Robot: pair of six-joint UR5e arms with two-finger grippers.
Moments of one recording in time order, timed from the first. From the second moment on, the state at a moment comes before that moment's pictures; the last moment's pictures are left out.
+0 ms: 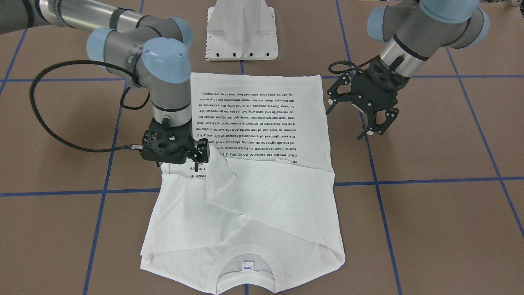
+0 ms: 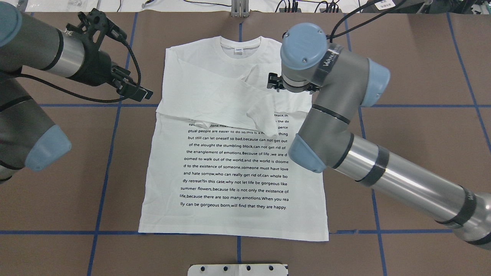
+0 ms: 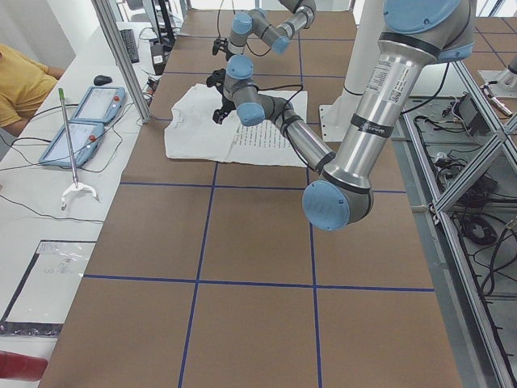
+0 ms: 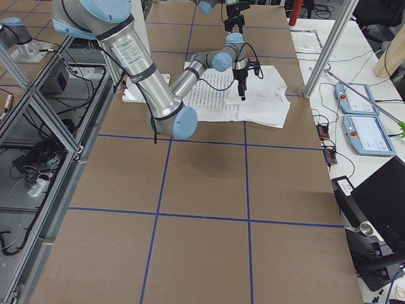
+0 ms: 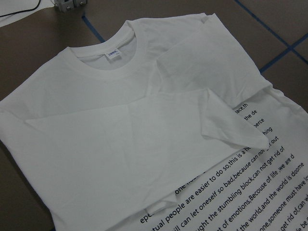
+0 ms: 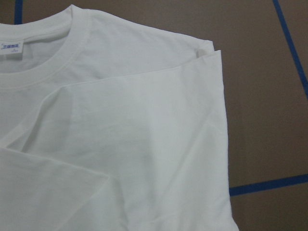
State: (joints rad) left arm -0.90 -1.95 -1.88 -1.99 -2.14 -0.41; right arm 0.66 -0.77 1.50 -1.65 1.68 1.21
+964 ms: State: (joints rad) left arm -0.91 -1.93 -1.89 -1.99 -2.14 -0.42; right arm 0.52 -0.54 1.14 -1.62 1.51 1.34
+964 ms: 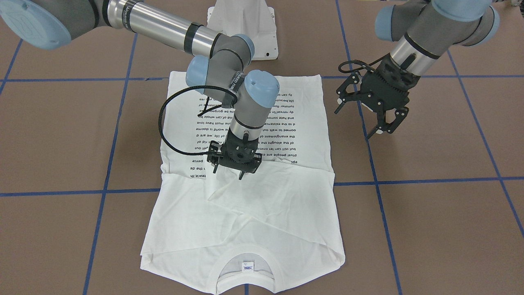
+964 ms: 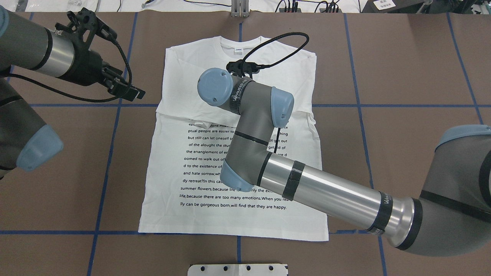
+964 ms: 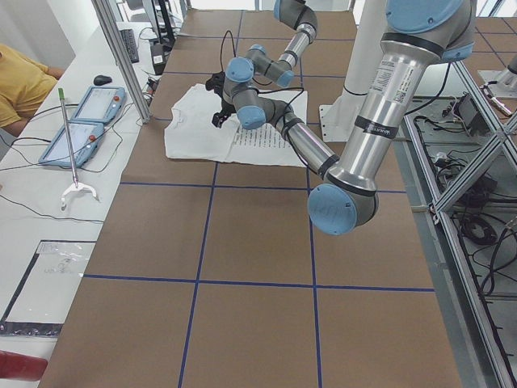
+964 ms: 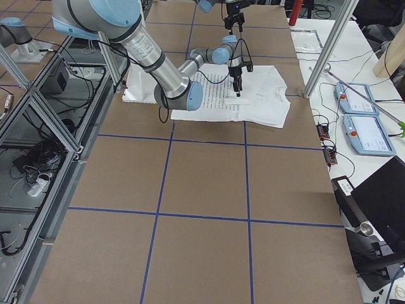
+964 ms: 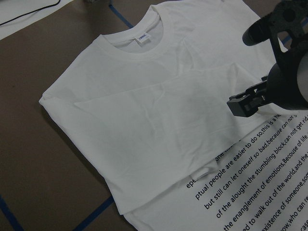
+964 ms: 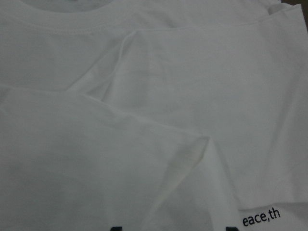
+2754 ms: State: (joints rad) left arm -0.90 -1.93 -1.89 -2.00 -2.14 -0.45; right arm 0.50 -0.53 1.09 -1.58 1.49 1.34
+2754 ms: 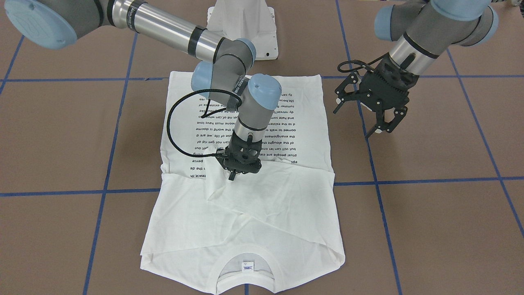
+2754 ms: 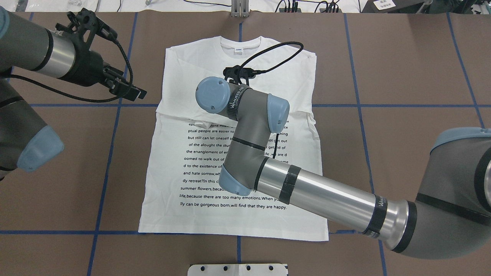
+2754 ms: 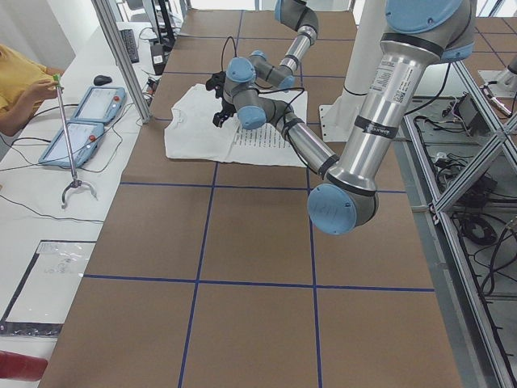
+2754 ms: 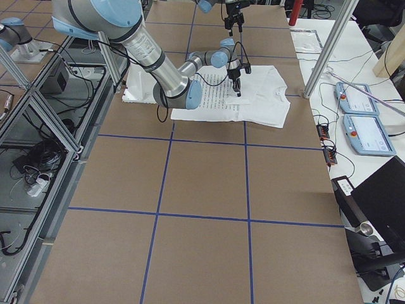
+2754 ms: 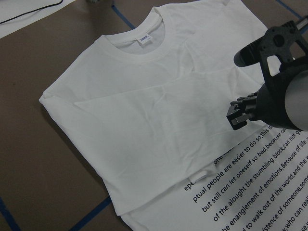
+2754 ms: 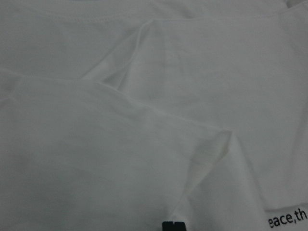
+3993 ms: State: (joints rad) left arm -0.90 -1.94 -1.89 -2.00 -2.14 -0.47; right arm 0.57 -0.91 1.56 -1.68 1.49 1.13
